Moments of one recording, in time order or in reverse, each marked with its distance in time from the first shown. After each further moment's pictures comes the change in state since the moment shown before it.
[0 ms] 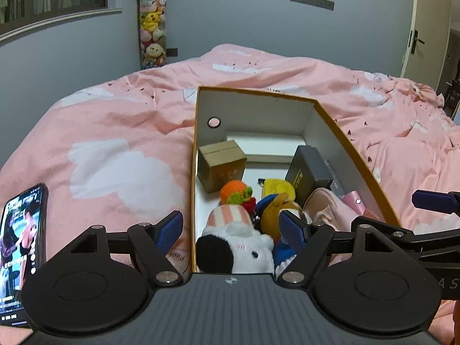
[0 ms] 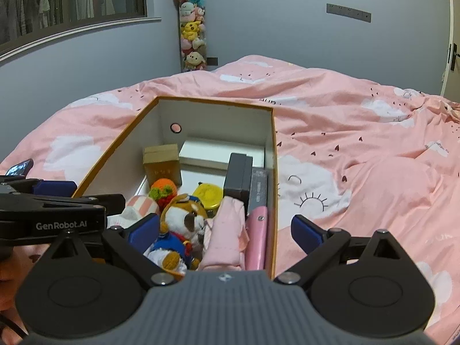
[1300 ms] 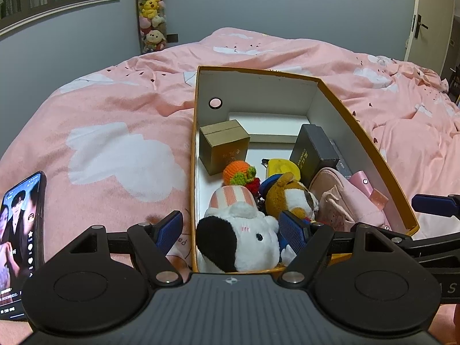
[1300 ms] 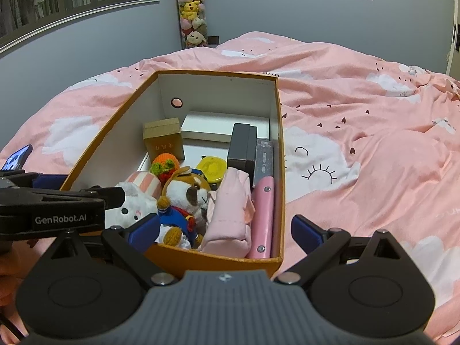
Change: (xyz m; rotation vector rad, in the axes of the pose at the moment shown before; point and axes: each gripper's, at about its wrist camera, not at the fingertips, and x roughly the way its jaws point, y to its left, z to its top) left arm 0.008 -0.002 -0.006 0.020 0.068 0.015; right arm 0.013 -0.002 -0.010 0.032 0.093 0.020
